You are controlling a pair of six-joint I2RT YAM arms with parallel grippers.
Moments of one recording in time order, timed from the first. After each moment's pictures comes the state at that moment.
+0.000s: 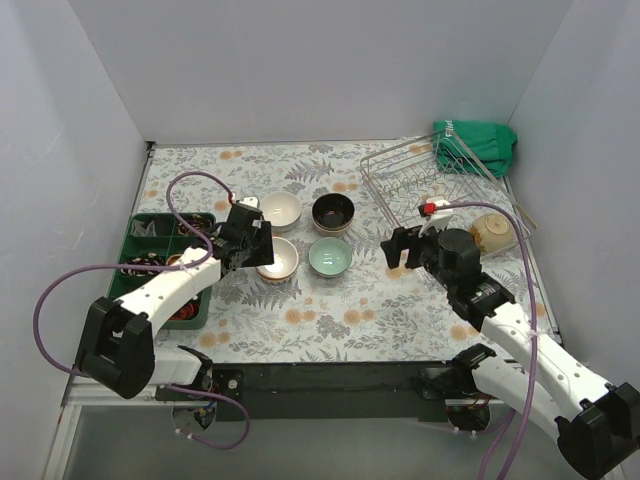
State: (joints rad) left arm -0.47 1.32 0.86 -0.45 -0.19 -0.45; right arm 0.54 0.81 0.55 -0.03 0.04 0.21
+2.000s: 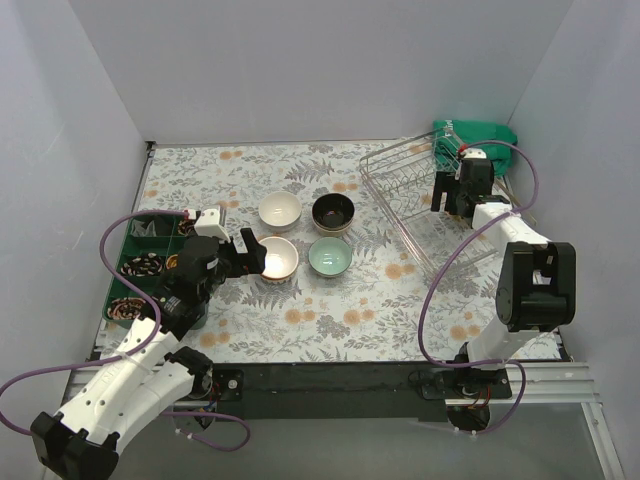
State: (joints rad) left arm -0.50 0.71 0.65 -0.34 -0.20 -0.43; right arm 0.03 1.65 1.09 -0.15 0.13 0.07
